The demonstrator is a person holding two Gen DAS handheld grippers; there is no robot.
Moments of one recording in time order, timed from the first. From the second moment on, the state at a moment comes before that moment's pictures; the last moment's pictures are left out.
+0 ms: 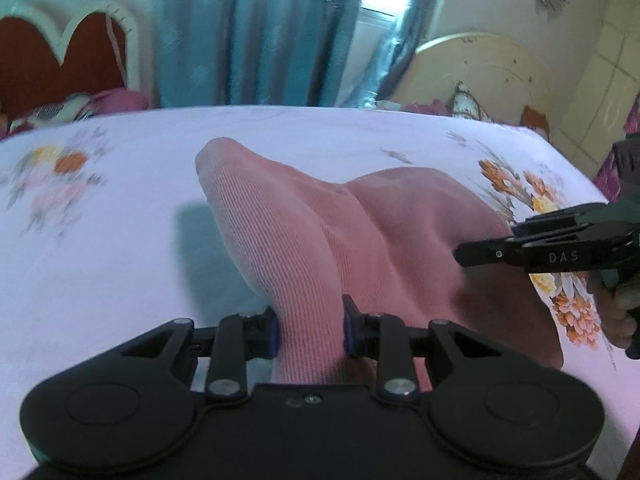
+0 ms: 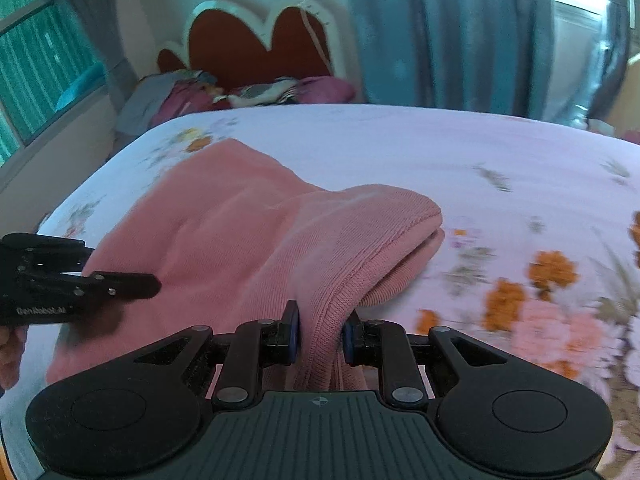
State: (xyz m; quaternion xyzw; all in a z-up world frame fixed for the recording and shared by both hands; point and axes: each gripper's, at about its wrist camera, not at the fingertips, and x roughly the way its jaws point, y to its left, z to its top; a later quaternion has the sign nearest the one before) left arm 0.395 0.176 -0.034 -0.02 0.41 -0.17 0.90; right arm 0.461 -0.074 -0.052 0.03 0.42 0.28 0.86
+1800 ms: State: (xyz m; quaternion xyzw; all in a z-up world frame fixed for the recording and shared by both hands) left arm 0.509 0.292 -0.110 -0.32 0.33 -0.16 0.88; right arm 0.522 -0.072 -0.119 0.07 0.43 0.15 0.89
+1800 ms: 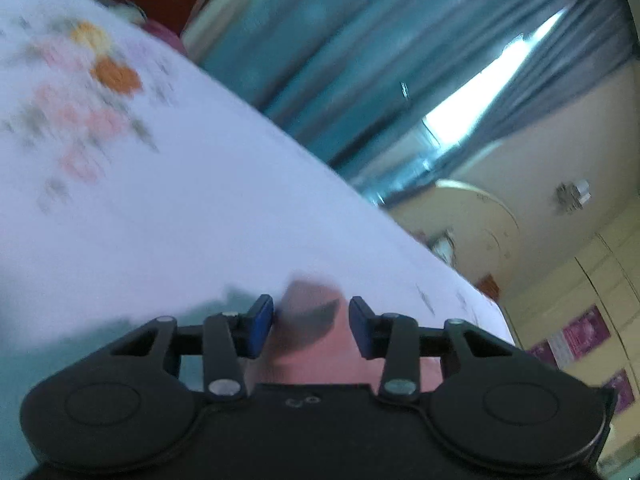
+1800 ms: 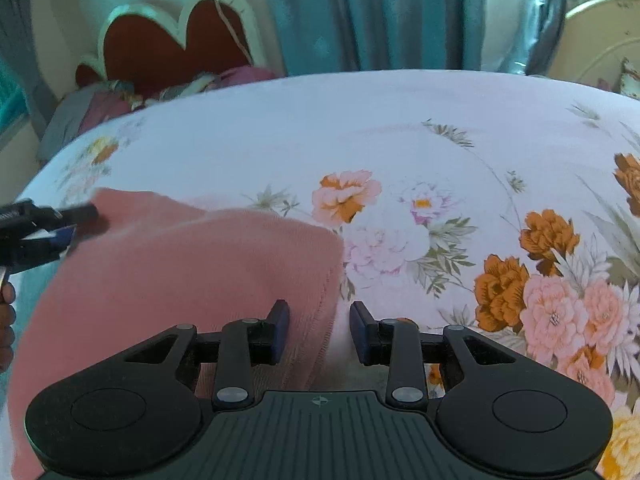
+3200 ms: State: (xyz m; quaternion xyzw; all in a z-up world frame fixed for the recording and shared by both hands) left arm 0.148 0.155 -0.006 -0.06 0.30 -0.04 0.95; right arm 0.223 -0.137 -0.018 0.06 0.32 0.19 0.93
